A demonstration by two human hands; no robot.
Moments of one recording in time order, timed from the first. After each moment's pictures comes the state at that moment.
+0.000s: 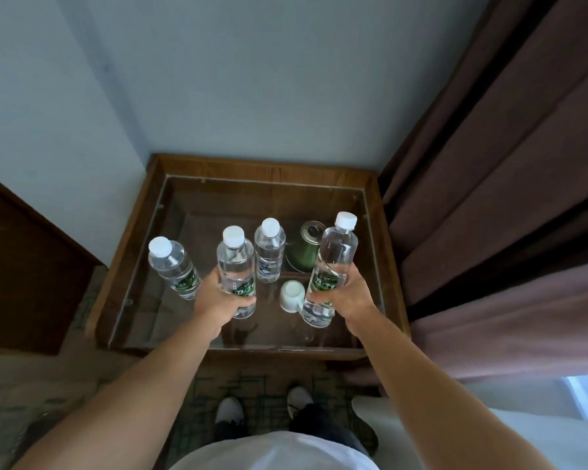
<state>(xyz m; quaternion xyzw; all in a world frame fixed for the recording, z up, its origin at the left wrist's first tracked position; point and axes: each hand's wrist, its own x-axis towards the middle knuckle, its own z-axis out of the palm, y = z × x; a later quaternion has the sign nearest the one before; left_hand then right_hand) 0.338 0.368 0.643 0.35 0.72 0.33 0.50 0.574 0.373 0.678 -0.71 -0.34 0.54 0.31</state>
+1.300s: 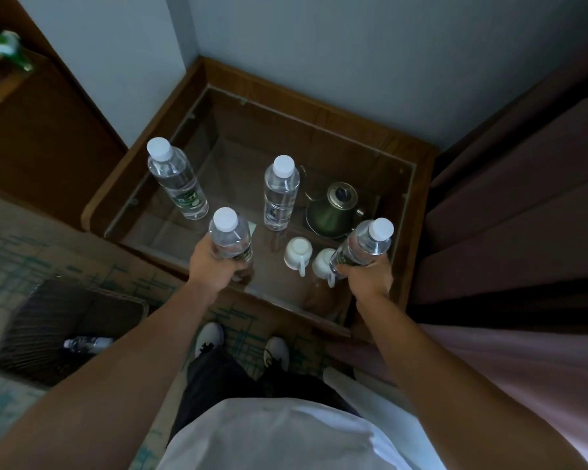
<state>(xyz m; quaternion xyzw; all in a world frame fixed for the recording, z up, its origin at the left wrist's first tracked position) 0.378 0.324 0.591 0.23 0.78 0.40 0.43 0.637 0.398 0.606 -0.76 -0.43 0.41 0.25</state>
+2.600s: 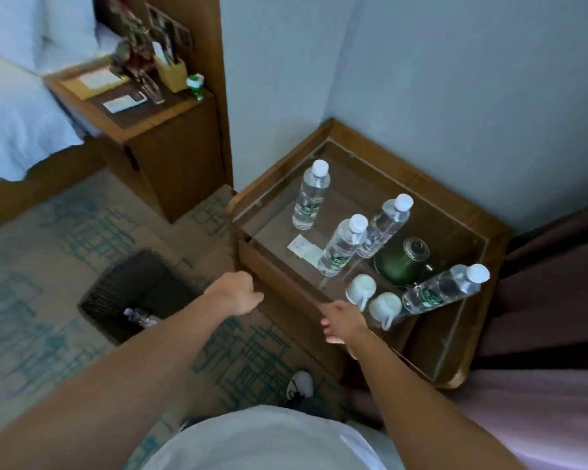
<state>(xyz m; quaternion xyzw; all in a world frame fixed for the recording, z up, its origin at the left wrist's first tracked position) 0.288 0.158 0.665 0.37 0.83 0.02 0.42 0.500 0.260 0.629 -0.65 -0.52 0.55 -0.04</state>
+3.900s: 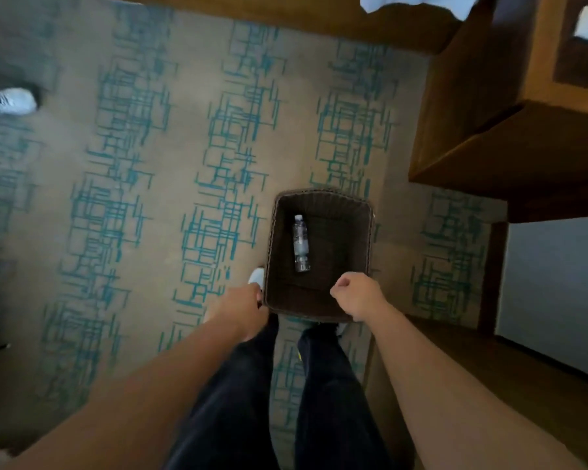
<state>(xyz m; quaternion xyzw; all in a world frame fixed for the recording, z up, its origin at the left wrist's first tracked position) 0.030 -0.074 0.472 -0.19 0.84 0.16 0.48 -0.031 0.133 0.445 -0.11 -0.81 0.21 -0.53</state>
